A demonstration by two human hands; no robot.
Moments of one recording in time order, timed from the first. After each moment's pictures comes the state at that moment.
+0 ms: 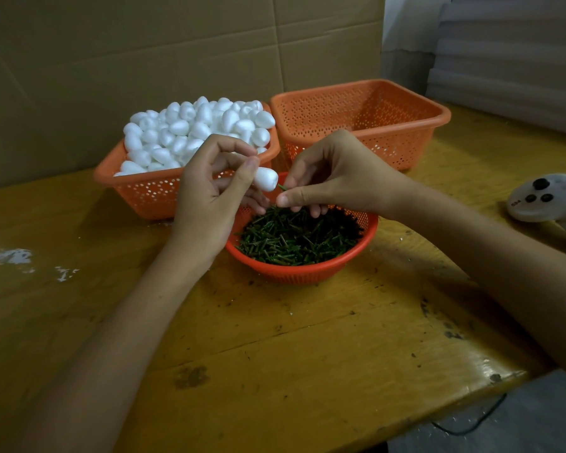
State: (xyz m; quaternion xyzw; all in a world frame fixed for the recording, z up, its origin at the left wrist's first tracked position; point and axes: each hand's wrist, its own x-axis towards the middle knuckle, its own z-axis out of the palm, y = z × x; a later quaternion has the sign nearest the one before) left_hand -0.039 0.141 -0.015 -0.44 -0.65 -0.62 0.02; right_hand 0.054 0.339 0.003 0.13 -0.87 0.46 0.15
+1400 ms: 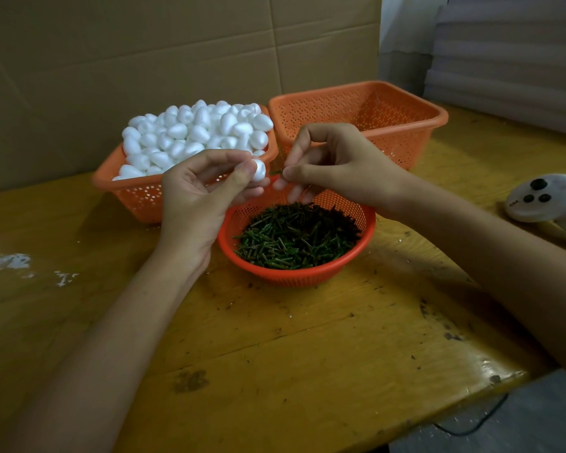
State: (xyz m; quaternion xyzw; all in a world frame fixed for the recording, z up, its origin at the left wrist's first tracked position) left_hand -0.040 0.141 -0.014 -0.35 -0.57 -0.74 -0.05; right_hand 0.058 0.335 0.011 0.08 -0.81 0.55 0.17
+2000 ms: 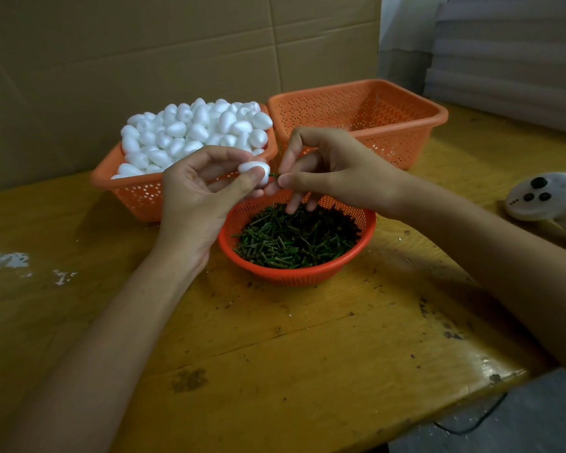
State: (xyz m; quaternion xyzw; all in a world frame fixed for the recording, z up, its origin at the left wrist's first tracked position) left_hand -0.042 0.140 -0.014 -0.37 -0.58 -0.72 -0.05; right_hand 0.058 0.332 0.011 0.12 -0.83 0.53 0.12
